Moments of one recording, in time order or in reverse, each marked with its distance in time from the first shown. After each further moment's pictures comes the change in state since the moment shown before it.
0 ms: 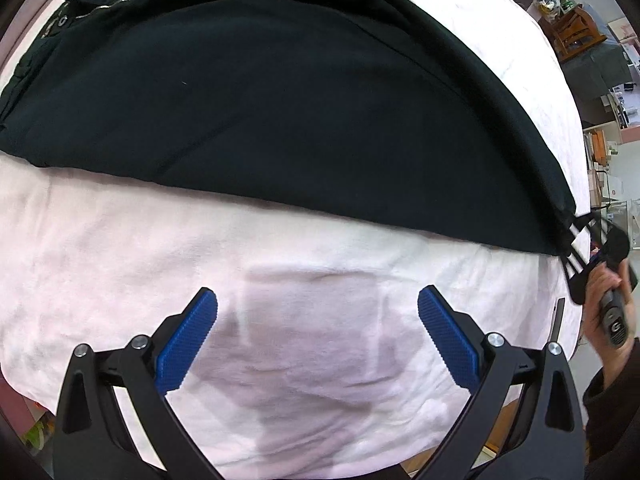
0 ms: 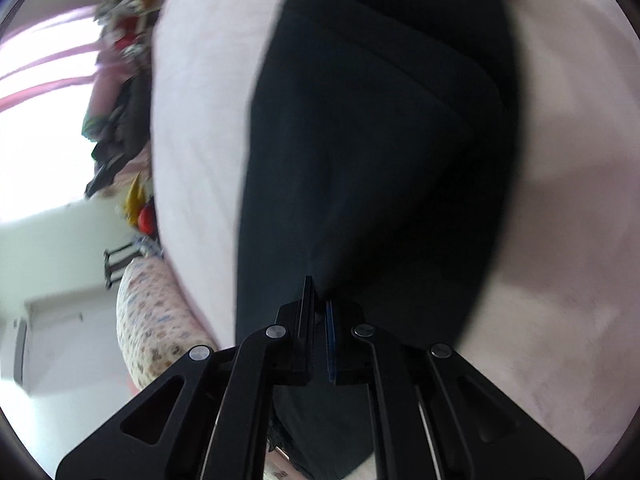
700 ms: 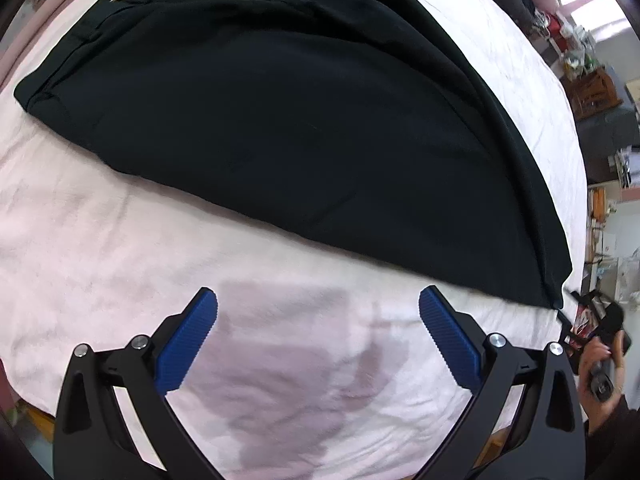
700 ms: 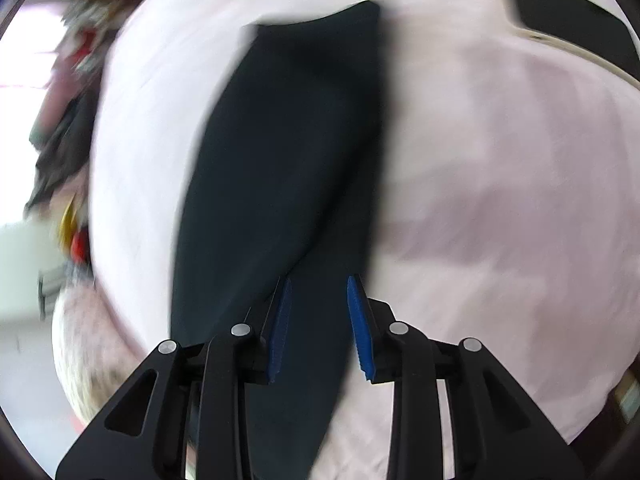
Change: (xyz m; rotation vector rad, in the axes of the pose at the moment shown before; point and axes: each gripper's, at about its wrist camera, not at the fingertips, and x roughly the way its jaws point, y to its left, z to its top) left arm -0.021 0.088 0.023 -0.159 -0.072 -0.042; right arm -0.013 0.068 -0.062 -0.151 -0.007 -0.190
